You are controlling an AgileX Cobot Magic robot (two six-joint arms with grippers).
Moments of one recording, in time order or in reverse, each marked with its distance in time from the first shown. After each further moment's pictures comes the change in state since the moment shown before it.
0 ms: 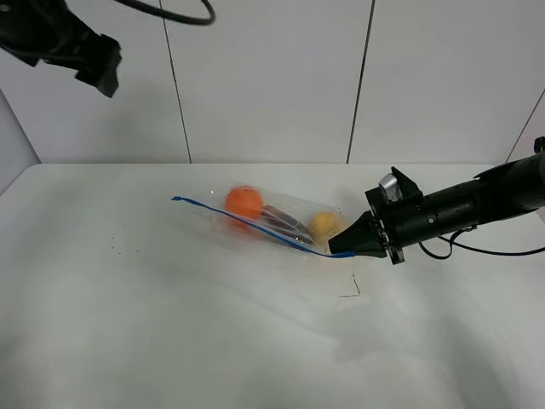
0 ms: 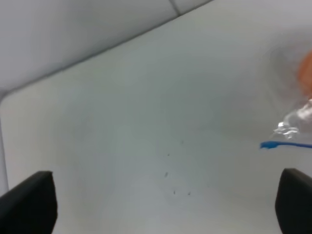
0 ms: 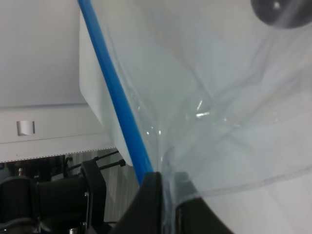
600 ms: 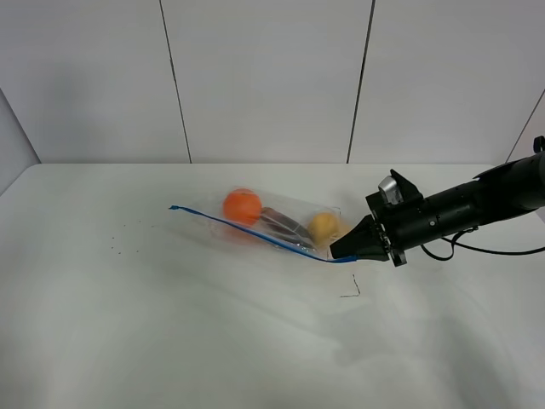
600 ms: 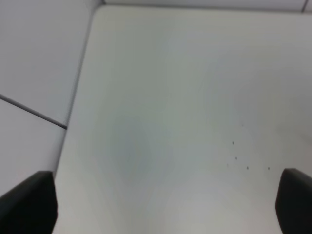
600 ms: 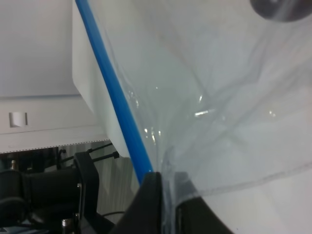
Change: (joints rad) left arm 0.390 -0.267 -0.004 -0.140 0.113 0.009; right arm 0.000 0.000 0.000 -0.037 0.000 -0.002
